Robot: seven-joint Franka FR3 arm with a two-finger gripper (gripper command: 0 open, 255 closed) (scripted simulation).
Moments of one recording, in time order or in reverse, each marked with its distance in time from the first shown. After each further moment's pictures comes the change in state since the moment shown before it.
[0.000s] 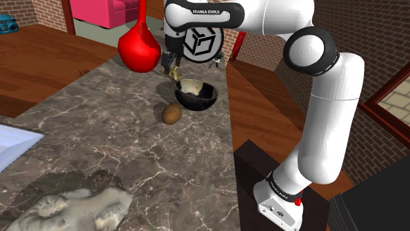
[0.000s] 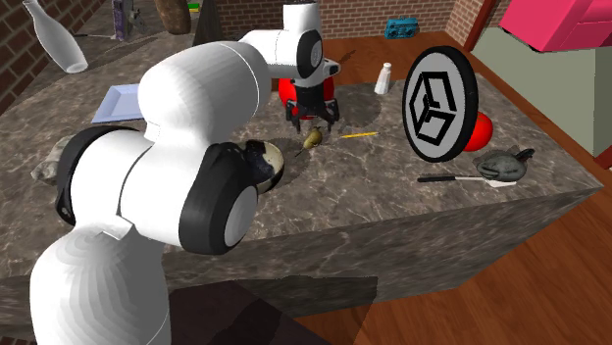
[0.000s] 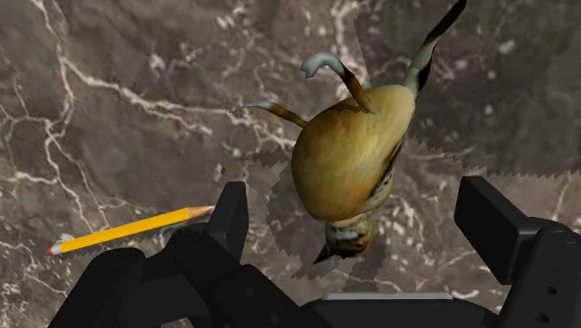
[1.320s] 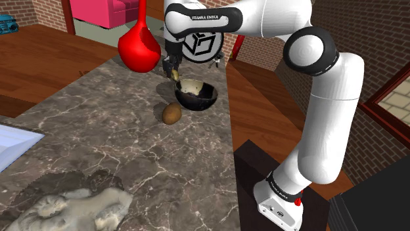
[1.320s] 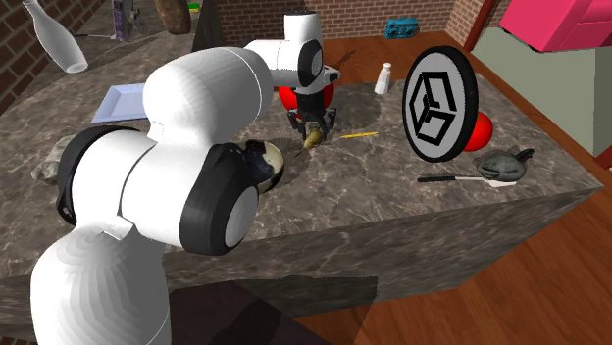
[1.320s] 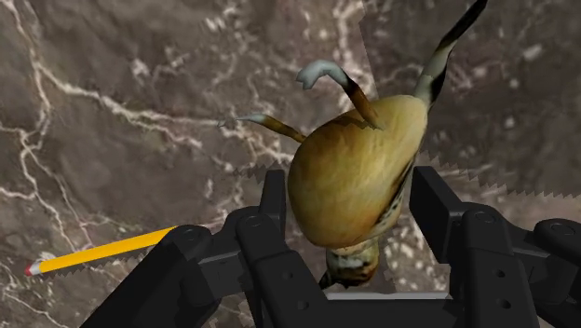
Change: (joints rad) arm -0.004 0.001 -0.002 -0.047 -0.002 0.049 0.004
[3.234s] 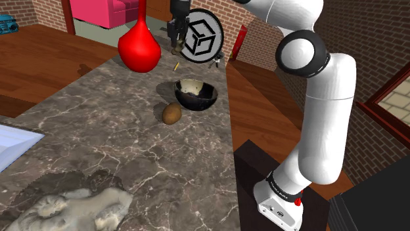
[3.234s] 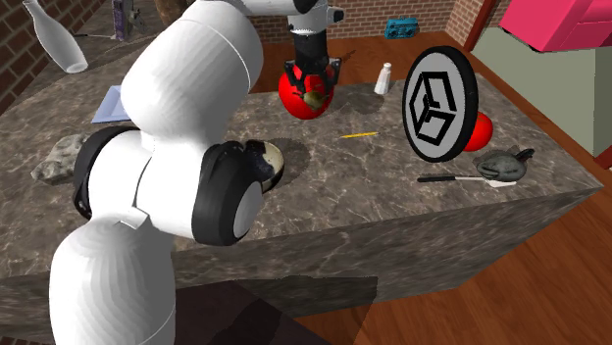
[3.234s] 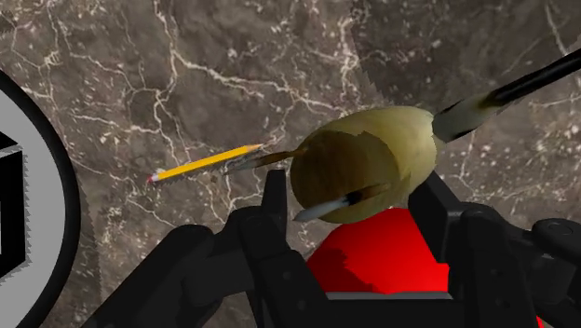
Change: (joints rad) arm 0.025 0.059 0.001 0.470 0.002 -0.407 -0.050
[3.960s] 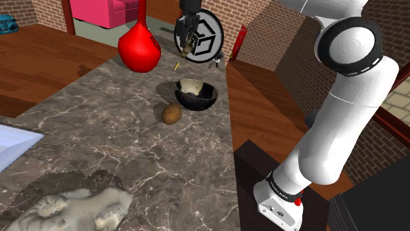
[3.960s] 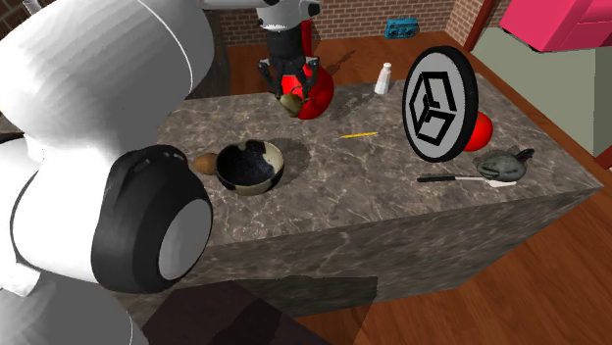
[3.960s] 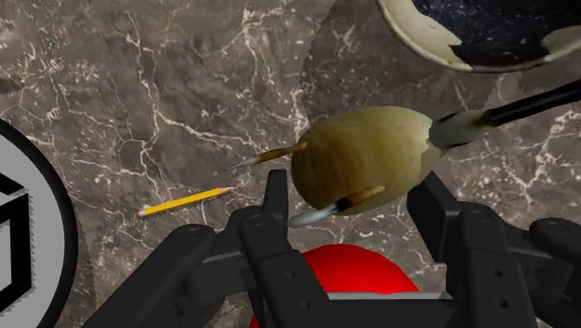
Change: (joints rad) arm 0.012 -0.285 0.024 -0.346 0.024 0.054 0.055
